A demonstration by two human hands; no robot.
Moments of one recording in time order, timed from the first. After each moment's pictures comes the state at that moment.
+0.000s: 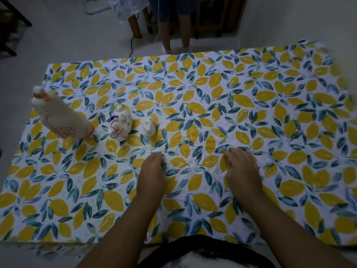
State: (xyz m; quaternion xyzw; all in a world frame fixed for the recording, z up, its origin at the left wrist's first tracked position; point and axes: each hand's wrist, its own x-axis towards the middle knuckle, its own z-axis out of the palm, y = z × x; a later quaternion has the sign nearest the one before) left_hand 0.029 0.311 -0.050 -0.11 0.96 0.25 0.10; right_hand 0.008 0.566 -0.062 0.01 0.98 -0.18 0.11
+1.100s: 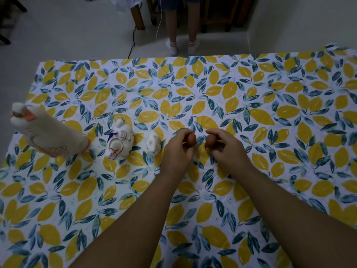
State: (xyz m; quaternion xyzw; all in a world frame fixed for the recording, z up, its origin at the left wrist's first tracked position) left_hand -0.098 0.335 -0.066 -0.06 0.87 0.49 0.00; right_hand -0.123 0.513 -0.073 -0.03 0.86 -0.49 0.12
